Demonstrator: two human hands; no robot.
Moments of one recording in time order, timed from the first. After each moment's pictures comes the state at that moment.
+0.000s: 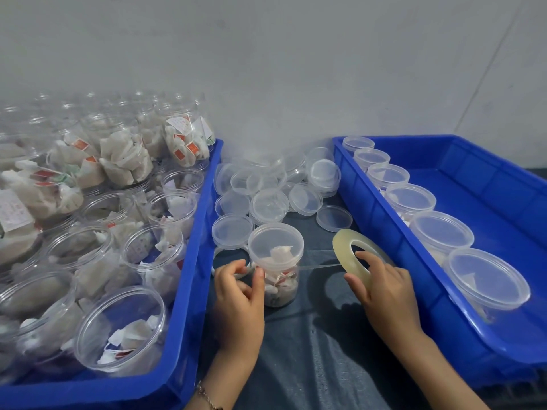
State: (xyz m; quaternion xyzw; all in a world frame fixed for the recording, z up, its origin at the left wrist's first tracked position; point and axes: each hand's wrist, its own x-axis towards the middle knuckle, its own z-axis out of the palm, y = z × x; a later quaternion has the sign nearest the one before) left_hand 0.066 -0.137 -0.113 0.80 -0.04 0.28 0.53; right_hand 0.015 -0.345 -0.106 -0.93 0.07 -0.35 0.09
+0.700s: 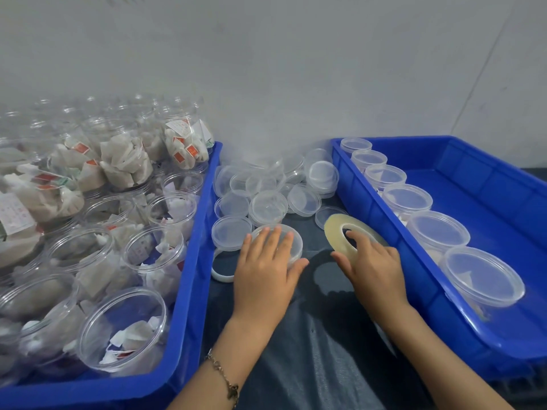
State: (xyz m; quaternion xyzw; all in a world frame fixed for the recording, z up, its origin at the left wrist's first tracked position) left_hand 0.084 -0.156 -0.077 0.89 -0.28 0.29 0.19; right_hand 0.042 -0.342 -0.086 -0.94 0.10 -0.32 0.04
